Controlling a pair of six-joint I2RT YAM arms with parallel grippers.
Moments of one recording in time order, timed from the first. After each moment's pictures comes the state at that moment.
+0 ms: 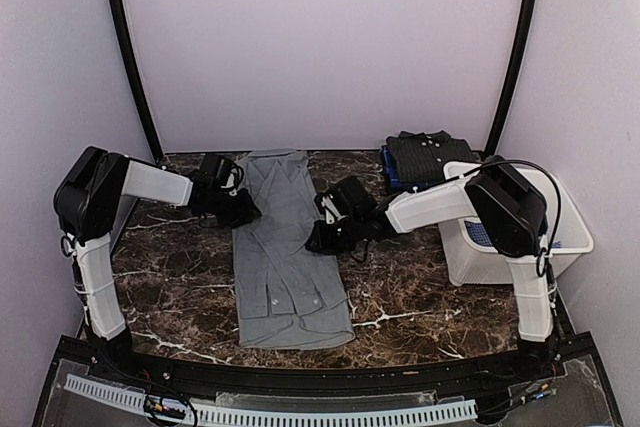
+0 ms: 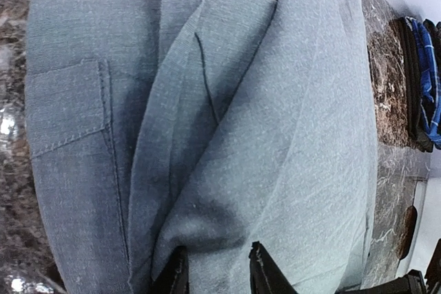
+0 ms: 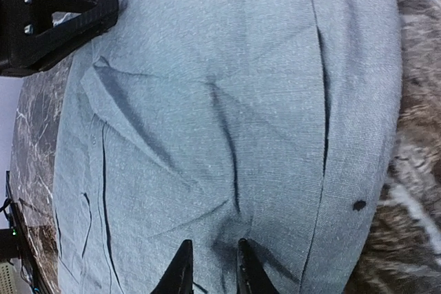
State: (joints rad) left arm -0.36 1.96 1.15 -0.09 0.23 -0.69; right arm 0.86 2.16 1.39 -0.05 -0.22 0.62
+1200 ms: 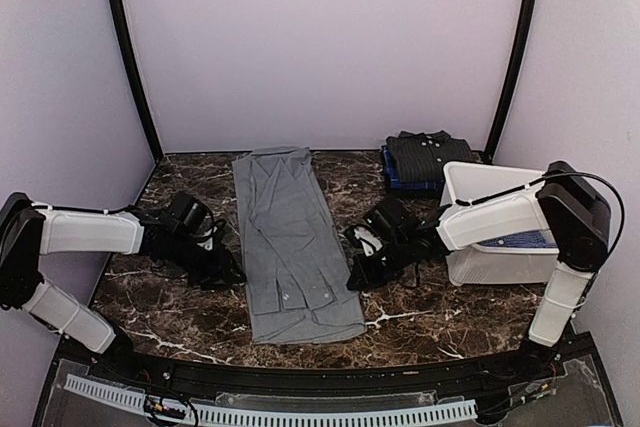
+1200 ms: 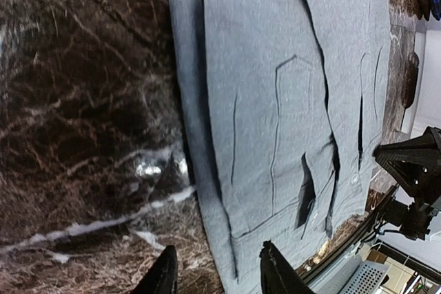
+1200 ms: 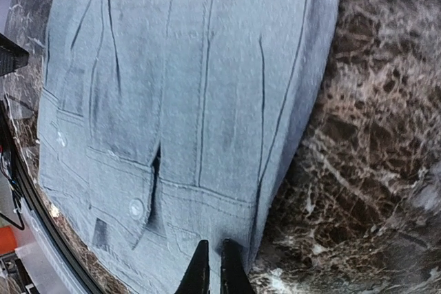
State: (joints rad) left arm -0.50 1.41 0.68 -0.37 0.42 -0.76; right arm 0.88 1.78 0.99 -0.24 -0.32 0.52
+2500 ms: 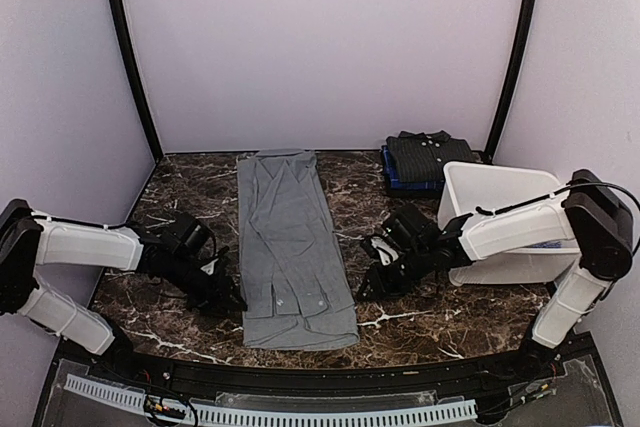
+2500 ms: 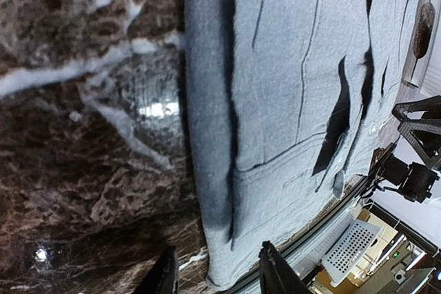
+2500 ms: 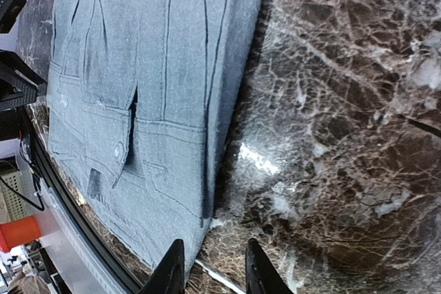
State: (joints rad) left arm -0.58 1.36 0.56 -0.41 0.55 -0.83; right arm 0.87 1.64 0.82 -0.23 -0.39 0.61
